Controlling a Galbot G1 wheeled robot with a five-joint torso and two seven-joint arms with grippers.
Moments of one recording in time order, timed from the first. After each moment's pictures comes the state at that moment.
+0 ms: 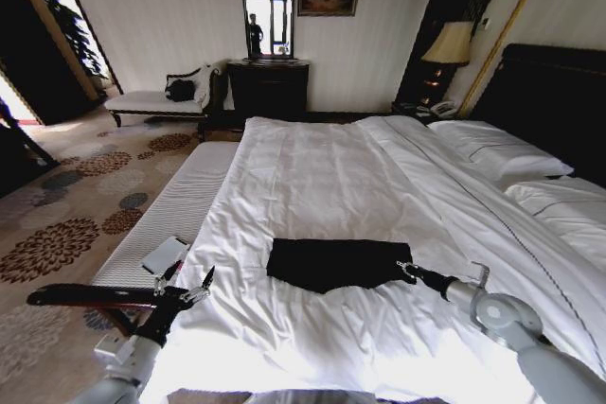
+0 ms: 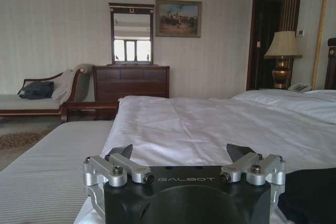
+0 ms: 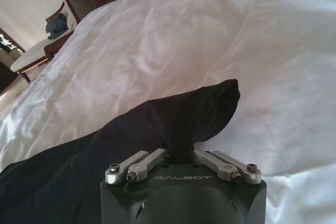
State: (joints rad) left arm 1.98 -1.00 -0.75 -2.26 -0.55 -0.16 0.01; right arm -1.52 0.73 0.82 1.70 1.25 -0.51 -0.18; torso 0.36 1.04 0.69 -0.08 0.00
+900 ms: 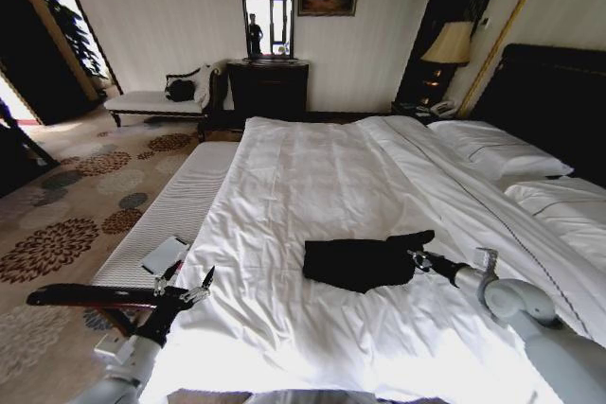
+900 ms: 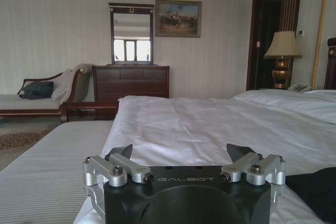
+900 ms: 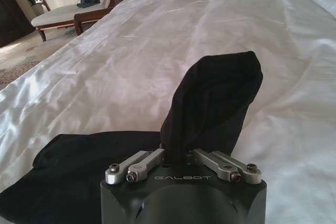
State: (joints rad) left arm 1.98 -1.00 -0.75 -2.26 -0.55 -0.16 0.01; right arm -1.48 0.67 0.73 1.90 1.06 -0.51 -0.12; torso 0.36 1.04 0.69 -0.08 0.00
